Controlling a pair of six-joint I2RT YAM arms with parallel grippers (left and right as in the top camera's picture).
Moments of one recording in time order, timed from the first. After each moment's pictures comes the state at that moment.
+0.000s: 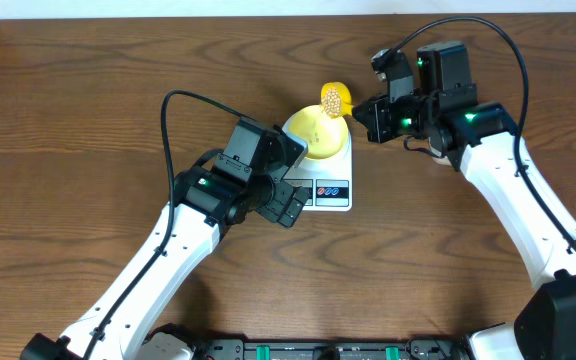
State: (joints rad) left arm -0.49 1.35 1.07 -0.78 0.15 0.09; right arm 0.29 1.63 1.33 -0.54 -0.49 0.11
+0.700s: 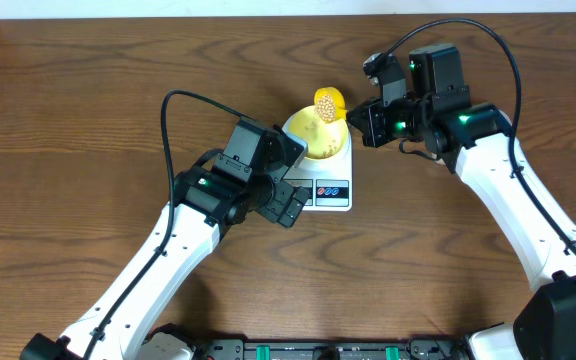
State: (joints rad) left arm -0.49 1.35 1.07 -0.78 0.15 0.09; right arm 0.31 1.63 1.33 -0.55 -0.50 0.09
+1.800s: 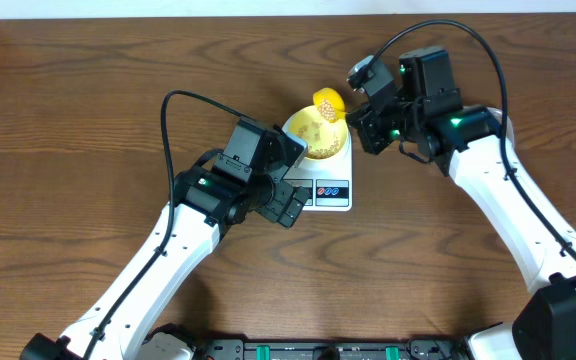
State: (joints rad) left arm -0.49 1.35 1.07 -0.78 0.15 0.09; right arm 0.35 1.63 1.33 -0.56 -0.40 -0.19
